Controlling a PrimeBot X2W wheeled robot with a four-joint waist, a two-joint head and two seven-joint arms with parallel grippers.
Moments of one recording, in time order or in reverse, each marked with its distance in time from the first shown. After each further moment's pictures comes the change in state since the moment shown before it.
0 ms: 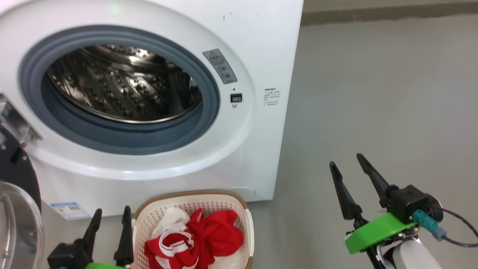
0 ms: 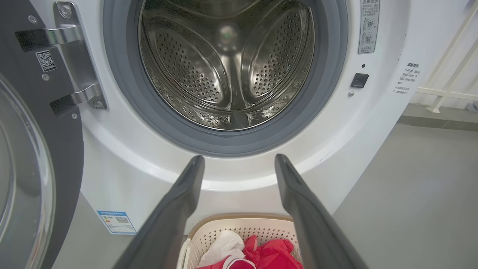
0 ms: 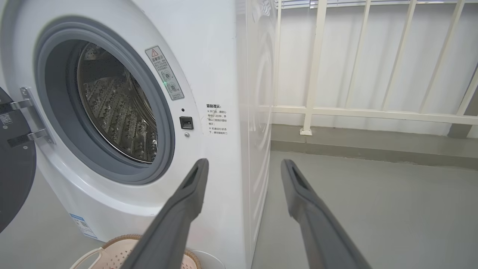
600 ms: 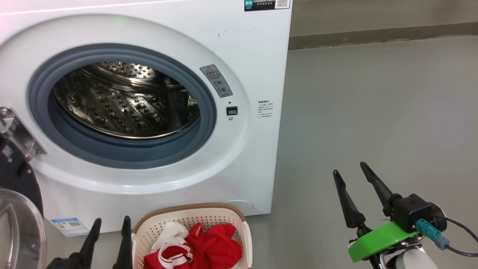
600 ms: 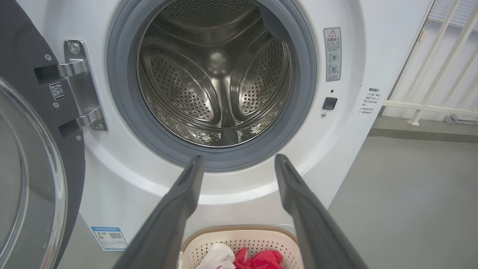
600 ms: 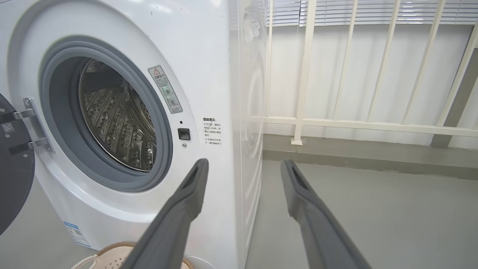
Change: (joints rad) left arm 0.101 0.016 -0.003 -0.116 -0.017 0.000 0.008; right arm 0.051 0.001 -0.016 -0.024 -0.012 0.000 0.000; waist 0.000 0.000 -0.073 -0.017
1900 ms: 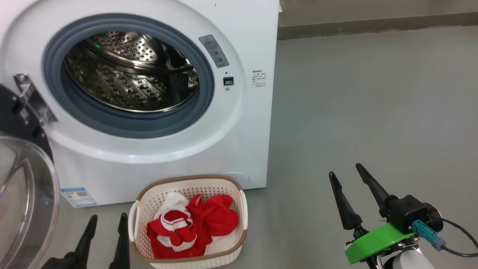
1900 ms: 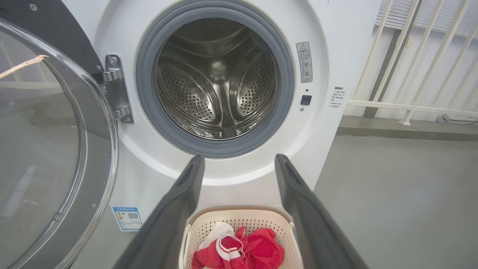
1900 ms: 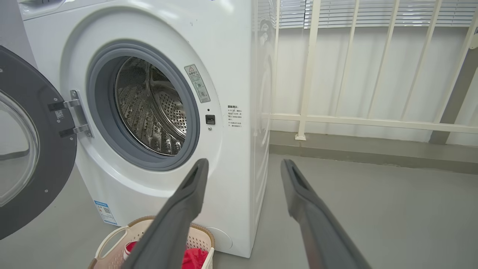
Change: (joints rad) left arm 0.019 0.028 -0.012 -0.077 -0.012 0.039 0.013; right arm 0.000 0.000 0.019 0.001 0.001 0.000 0.000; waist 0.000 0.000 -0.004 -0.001
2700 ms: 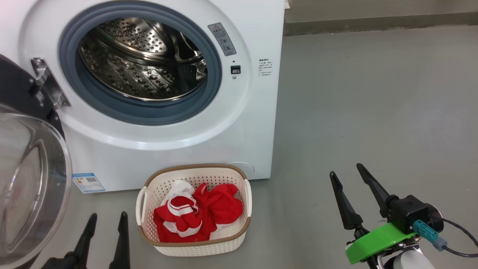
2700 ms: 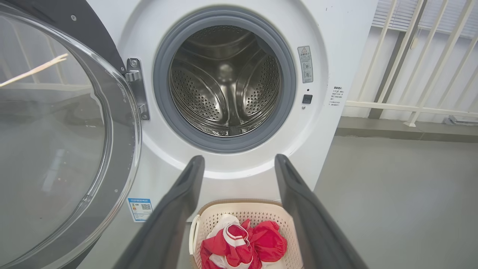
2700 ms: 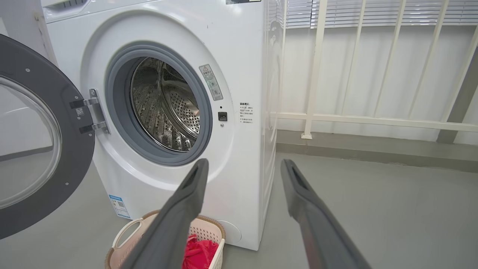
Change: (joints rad) left arm 0.004 0.012 -0.013 -0.022 -0.002 0.014 0.000; right arm 0.001 0.000 -0.002 -0.001 0.009 0.000 0.000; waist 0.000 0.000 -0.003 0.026
